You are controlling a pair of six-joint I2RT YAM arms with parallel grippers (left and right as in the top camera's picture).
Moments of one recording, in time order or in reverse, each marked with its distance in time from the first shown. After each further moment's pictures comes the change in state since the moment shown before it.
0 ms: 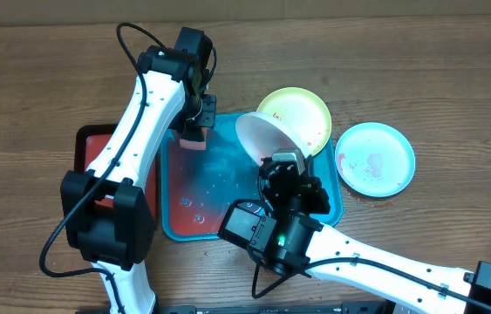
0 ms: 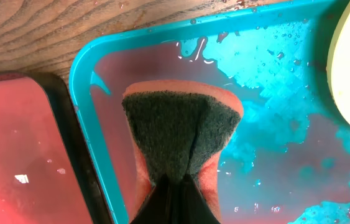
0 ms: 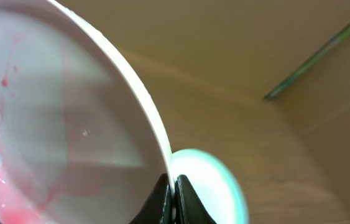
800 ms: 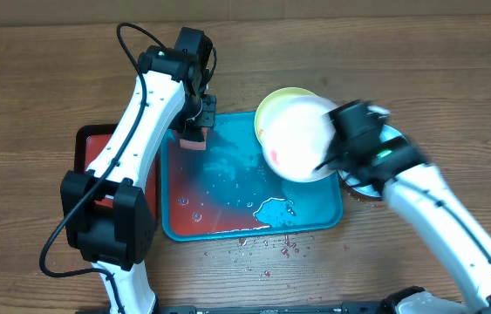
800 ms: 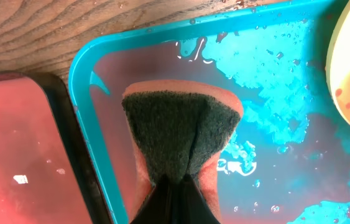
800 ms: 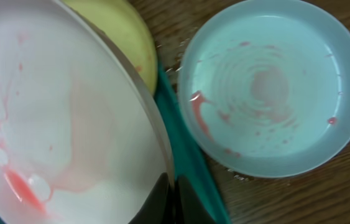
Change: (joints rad) left arm 0.000 0.000 0.000 0.000 0.002 0.000; right arm -0.750 -0.098 -0.006 0.145 -1.027 -0.161
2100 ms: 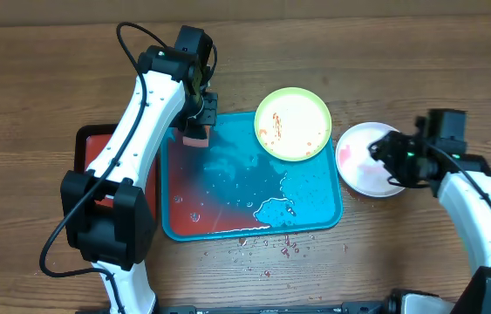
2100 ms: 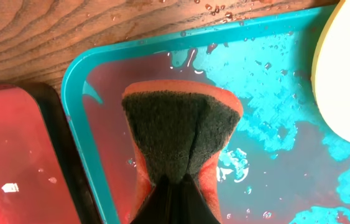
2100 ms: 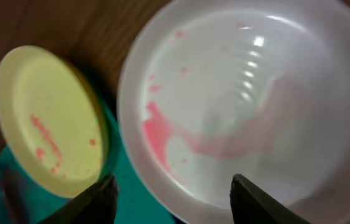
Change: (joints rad) left arm 0.000 0.000 0.000 0.032 0.021 -0.006; right arm -0.507 0.013 -0.239 0.326 -0.539 -0.185
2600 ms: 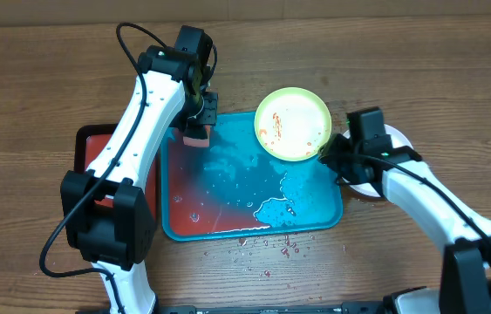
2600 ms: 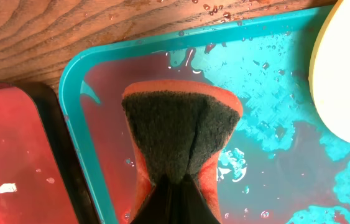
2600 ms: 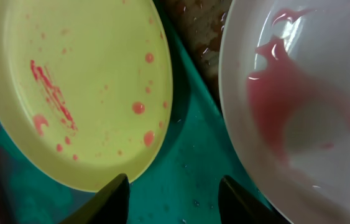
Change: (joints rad) left arm 0.000 0.000 0.000 0.000 0.006 -0.004; right arm 0.367 0.144 0.000 0.154 0.182 0.245
